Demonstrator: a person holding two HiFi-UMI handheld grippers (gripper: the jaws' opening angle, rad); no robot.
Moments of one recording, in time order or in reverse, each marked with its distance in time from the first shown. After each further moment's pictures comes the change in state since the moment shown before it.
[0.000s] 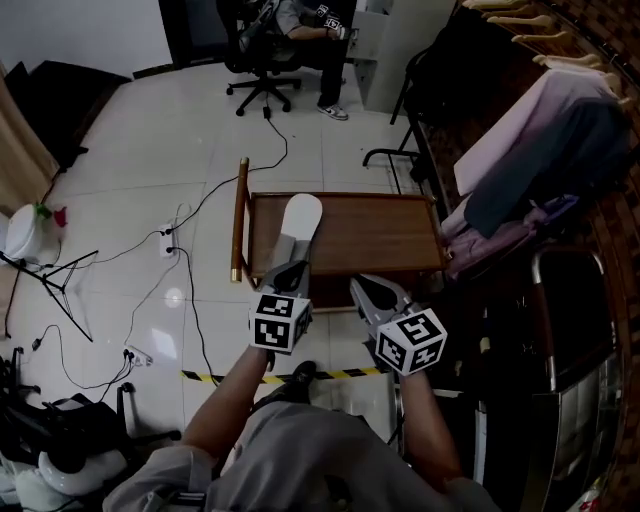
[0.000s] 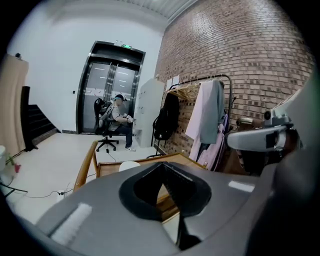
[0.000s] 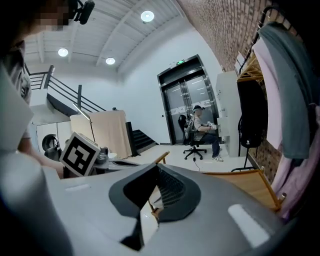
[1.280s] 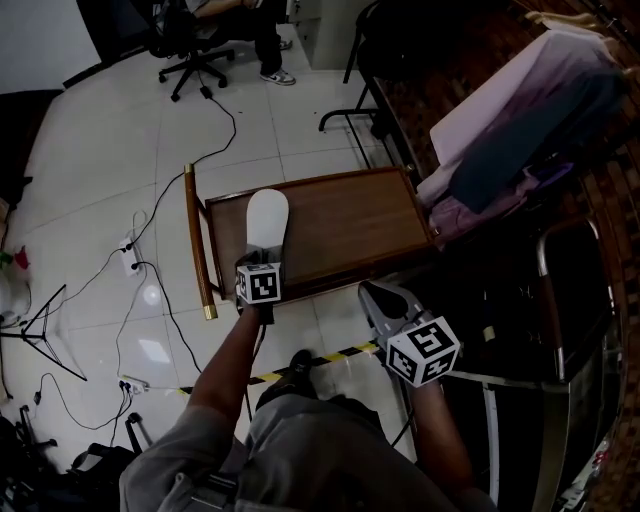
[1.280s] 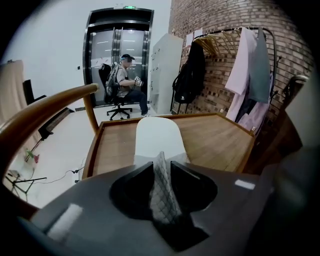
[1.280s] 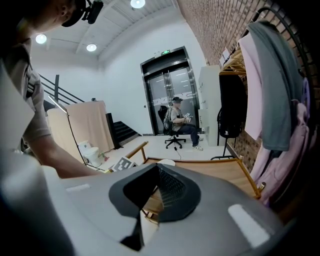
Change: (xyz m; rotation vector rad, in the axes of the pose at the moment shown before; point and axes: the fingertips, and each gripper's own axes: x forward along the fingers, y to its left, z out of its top) left arm 0.186 0.132 -0.136 -0.025 0.389 0.179; right arm 0.016 -0.066 -0.021 0.063 0.116 -0.210
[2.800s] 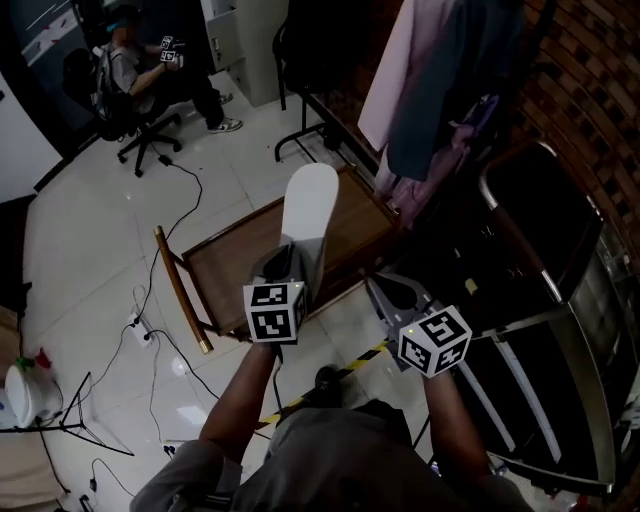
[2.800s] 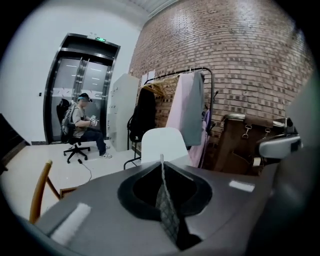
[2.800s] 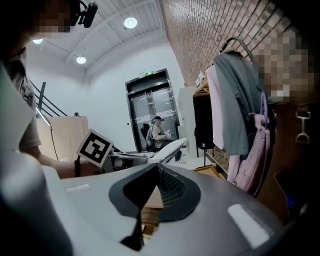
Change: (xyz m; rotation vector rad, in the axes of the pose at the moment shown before) left arm -0.178 -0.186 0.137 0.237 -0.369 -0.413; right arm -0.097 -0.034 0.012 0.097 -0.219 -0.210
